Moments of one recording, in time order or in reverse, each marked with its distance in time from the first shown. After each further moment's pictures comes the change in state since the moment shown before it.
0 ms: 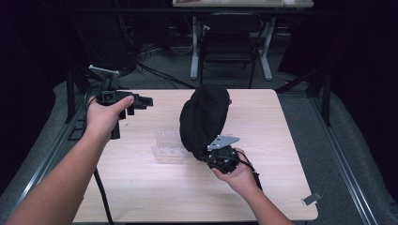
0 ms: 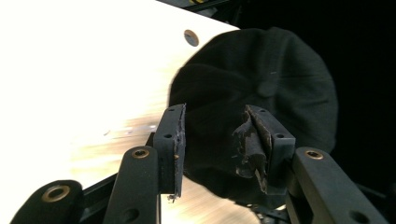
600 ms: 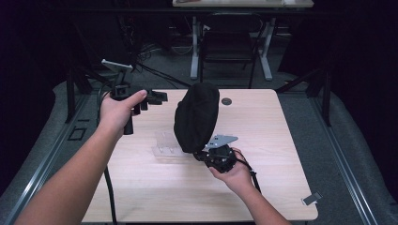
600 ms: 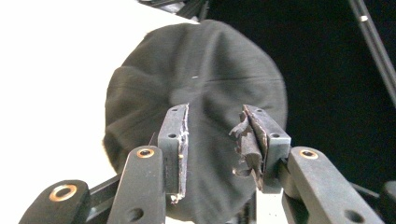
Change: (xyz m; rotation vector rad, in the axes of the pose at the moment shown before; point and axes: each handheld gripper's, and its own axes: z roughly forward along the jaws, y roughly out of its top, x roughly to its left) left arm -0.030 0.006 0.016 0.022 -0.114 -0.009; right arm 0.003 0.005 0.007 -0.034 0.040 0.011
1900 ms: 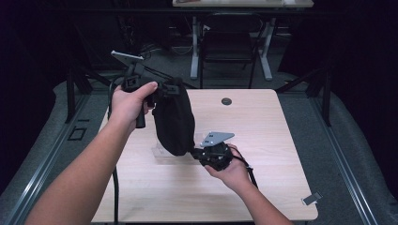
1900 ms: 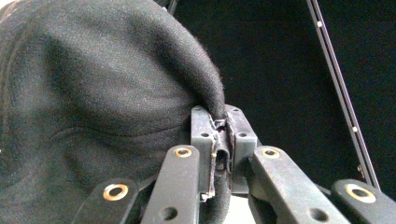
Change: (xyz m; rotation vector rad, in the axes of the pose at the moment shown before) left arm -0.042 0.010 0.017 0.030 -0.148 -0.080; right arm 0.008 0.020 -0.007 -0.042 0.061 -0.060
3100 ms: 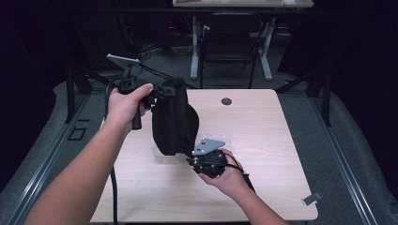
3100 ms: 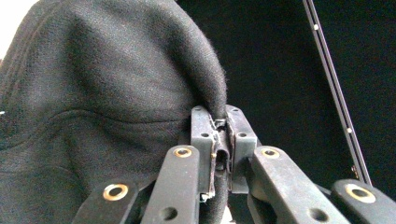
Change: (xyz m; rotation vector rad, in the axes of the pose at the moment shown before) left arm 0.013 -0.001 -0.007 -0.002 -0.023 -0.014; right arm 0.029 0.005 0.003 0.036 -0.081 -0.076
